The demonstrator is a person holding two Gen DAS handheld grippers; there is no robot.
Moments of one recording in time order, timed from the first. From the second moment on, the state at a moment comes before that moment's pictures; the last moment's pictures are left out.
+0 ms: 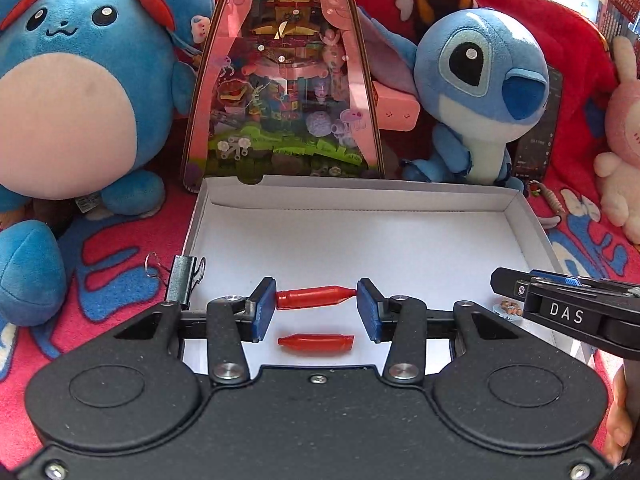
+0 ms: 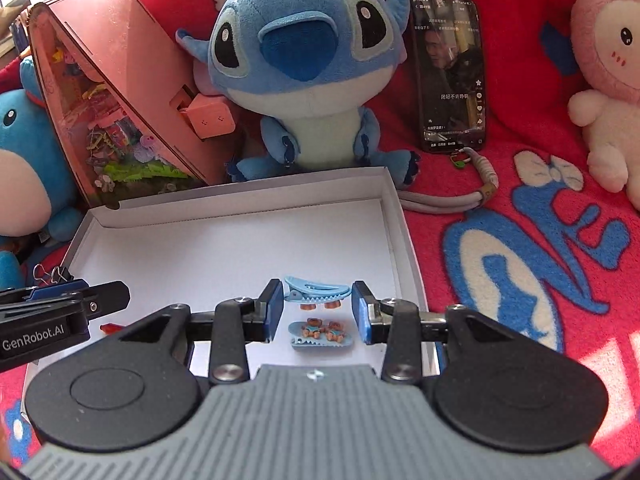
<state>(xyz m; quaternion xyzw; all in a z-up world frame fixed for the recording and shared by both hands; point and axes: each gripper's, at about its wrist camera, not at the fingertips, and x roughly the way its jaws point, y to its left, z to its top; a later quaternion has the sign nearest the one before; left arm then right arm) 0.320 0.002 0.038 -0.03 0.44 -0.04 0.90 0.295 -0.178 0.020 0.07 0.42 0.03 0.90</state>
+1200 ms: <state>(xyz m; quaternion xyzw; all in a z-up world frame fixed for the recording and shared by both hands) 0.322 -0.002 0.017 -0.02 0.43 -0.02 0.90 0.298 -0.183 0.003 0.06 0.42 0.04 0.91</state>
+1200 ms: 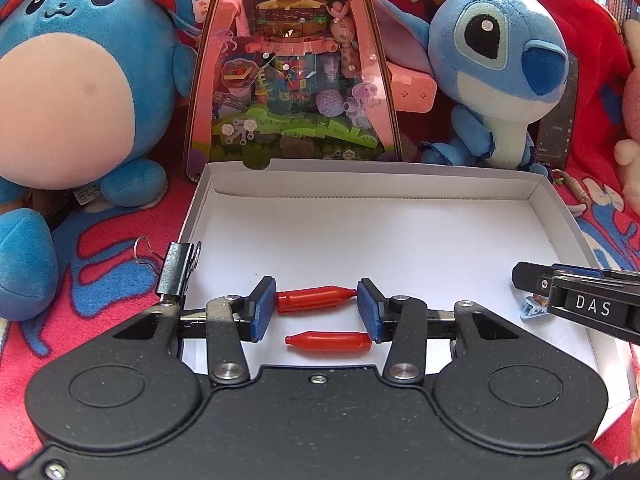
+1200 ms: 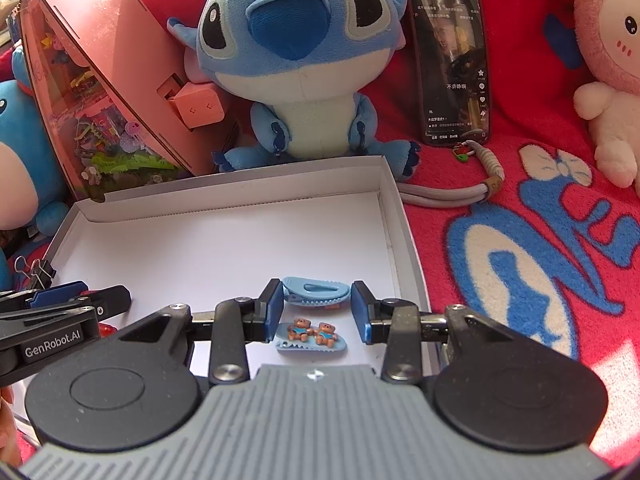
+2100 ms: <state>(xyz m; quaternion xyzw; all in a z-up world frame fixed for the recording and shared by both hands) 0.244 -0.005 0.057 0.03 0.37 -0.05 0.93 0.238 -0.192 0.042 0.06 0.34 0.06 0.93</state>
